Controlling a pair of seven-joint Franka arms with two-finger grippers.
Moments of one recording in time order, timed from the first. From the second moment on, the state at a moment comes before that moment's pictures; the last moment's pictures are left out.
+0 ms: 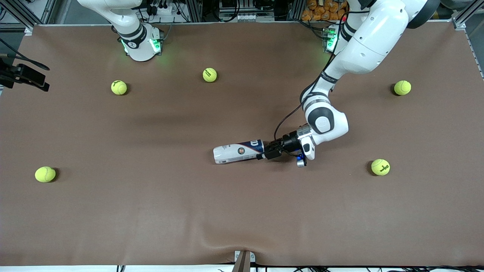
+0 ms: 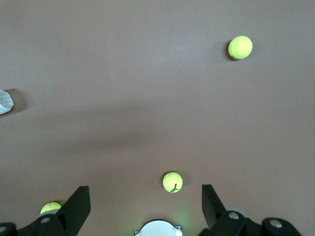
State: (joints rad) left arm -0.25 0.74 -0.30 -1.82 -1.87 2.47 0.43; right arm 0.01 0.01 -0.05 -1.43 -0.03 1.34 0.06
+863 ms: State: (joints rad) left arm -0.24 0.64 -0.30 -1.68 -1.56 2.47 -0.07; right arm -0.01 0.00 -0.05 -1.44 0.03 1.34 0.07
